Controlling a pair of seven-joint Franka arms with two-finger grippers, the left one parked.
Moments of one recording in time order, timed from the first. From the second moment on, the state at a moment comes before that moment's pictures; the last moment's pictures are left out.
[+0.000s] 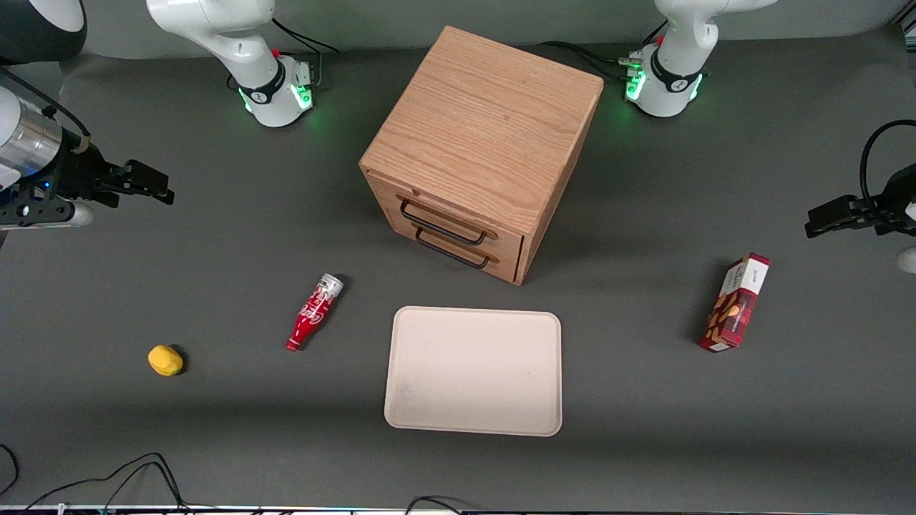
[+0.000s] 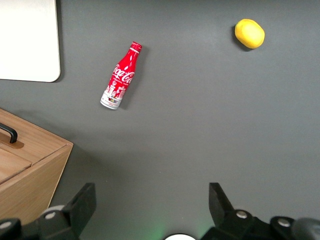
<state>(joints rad) 0.07 -0.06 -0.03 -1.71 0.05 1.56 0.05</state>
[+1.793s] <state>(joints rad) 0.10 0.54 0.15 -1.87 0.01 2.39 0.84</state>
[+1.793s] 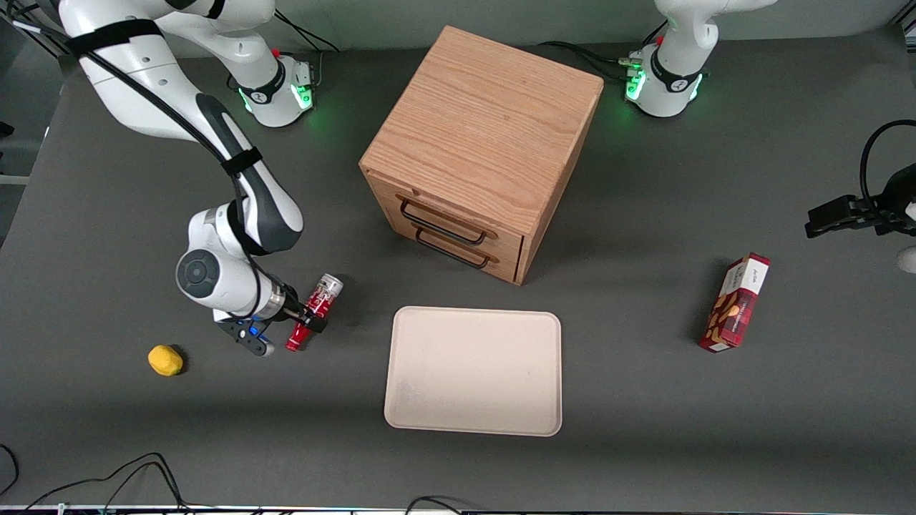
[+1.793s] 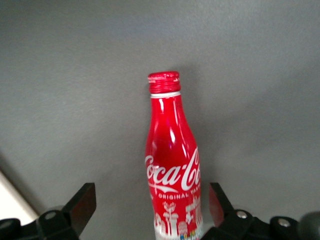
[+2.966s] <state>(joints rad) 0.10 0.53 0.15 -1.84 -0.04 2.32 0.87</state>
